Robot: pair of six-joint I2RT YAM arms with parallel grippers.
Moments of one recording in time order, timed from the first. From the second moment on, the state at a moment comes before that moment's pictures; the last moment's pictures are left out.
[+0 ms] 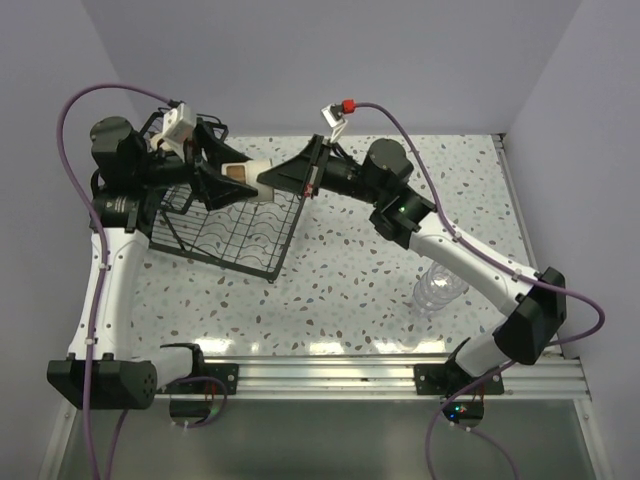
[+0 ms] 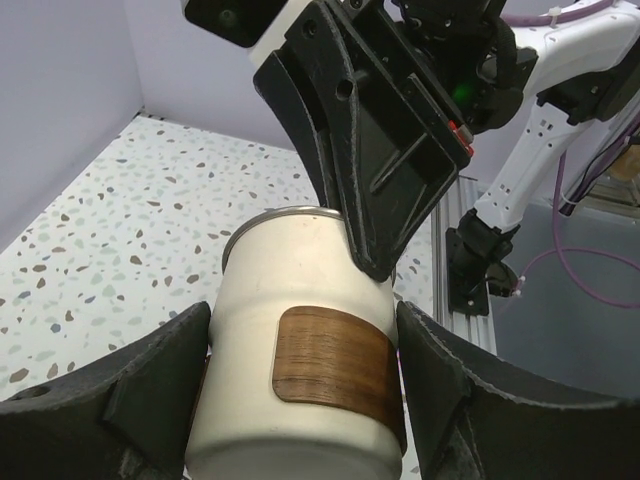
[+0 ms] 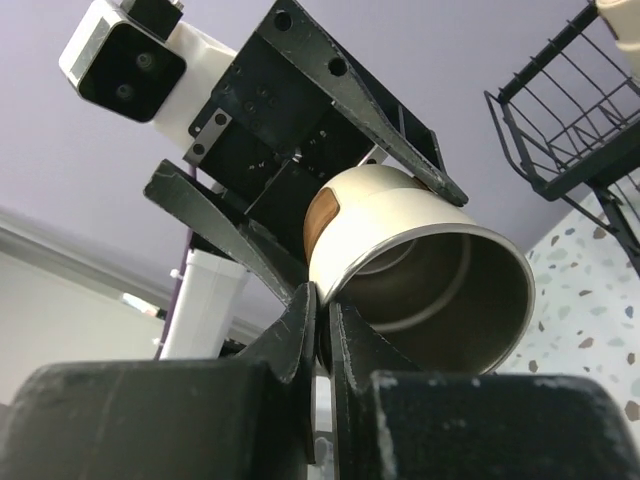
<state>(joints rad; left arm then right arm) 0.01 1.20 1.39 -0.18 1.37 -0.16 0.79 1.51 1.43 0.30 -0.50 1.12</state>
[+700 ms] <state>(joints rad) 0.01 1.25 1.42 -0.62 1.08 0.21 0.80 1.32 1.43 -0.44 -0.09 0.54</state>
